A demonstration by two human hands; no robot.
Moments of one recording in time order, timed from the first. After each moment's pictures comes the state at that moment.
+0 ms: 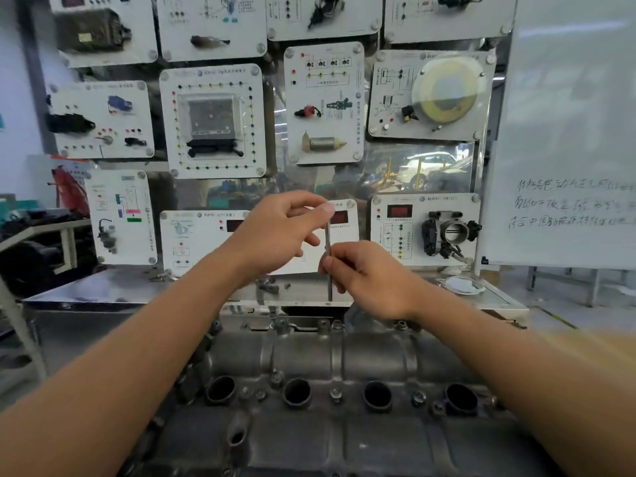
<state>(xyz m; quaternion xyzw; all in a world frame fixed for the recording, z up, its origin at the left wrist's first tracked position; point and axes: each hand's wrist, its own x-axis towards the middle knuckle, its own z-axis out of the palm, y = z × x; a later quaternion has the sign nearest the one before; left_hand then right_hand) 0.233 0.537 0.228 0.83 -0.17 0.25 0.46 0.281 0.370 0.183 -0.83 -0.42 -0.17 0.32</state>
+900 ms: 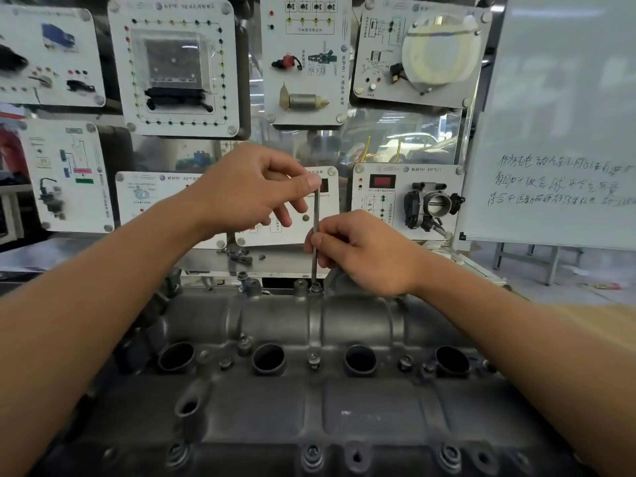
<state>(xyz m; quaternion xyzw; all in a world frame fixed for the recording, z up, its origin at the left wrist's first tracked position) 0.265 0.549 0.213 0.86 -0.22 0.24 0.39 0.293 0.359 0.167 -0.85 -0.41 -0.13 0.31</state>
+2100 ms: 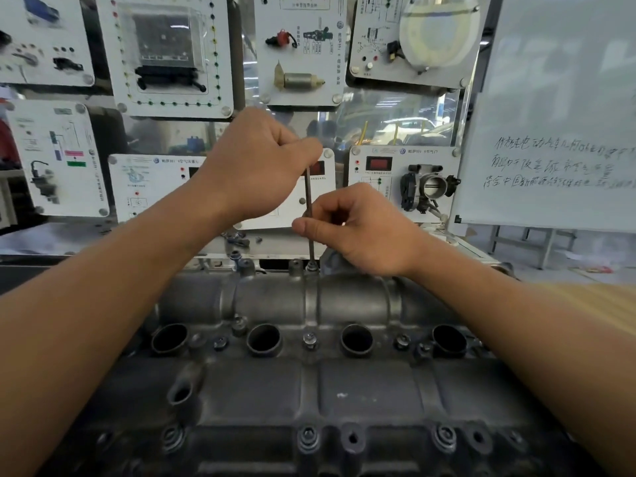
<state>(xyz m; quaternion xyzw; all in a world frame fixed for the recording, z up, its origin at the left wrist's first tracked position) 0.230 0.514 0.206 0.83 -0.19 0.37 0.37 0.274 0.360 0.160 -0.80 -0.43 -0.15 0.39</state>
